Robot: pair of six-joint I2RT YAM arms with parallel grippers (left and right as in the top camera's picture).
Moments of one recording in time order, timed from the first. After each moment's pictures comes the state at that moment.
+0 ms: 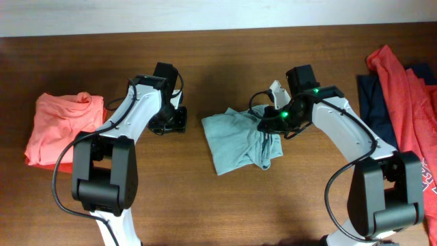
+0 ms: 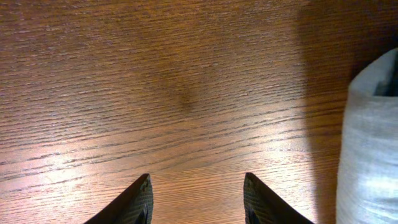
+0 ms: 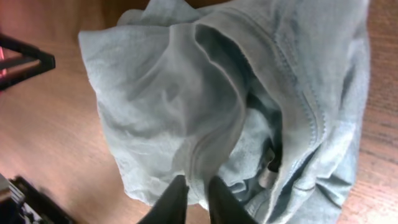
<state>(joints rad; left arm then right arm) -0.23 2.04 1.51 -1.01 0.10 -0.16 0.17 1.79 1.26 -0.81 -0.52 0.13</state>
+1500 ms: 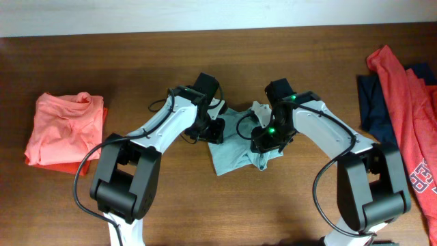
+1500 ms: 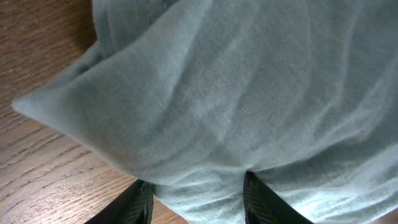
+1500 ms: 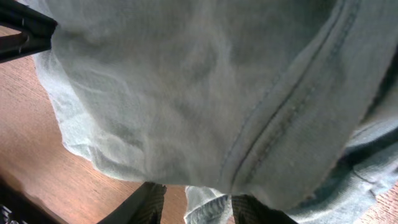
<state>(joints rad) -0.46 2.04 1.47 -0.89 0.26 -0.12 0.29 1.84 1.23 -0.92 -0.38 -0.07</state>
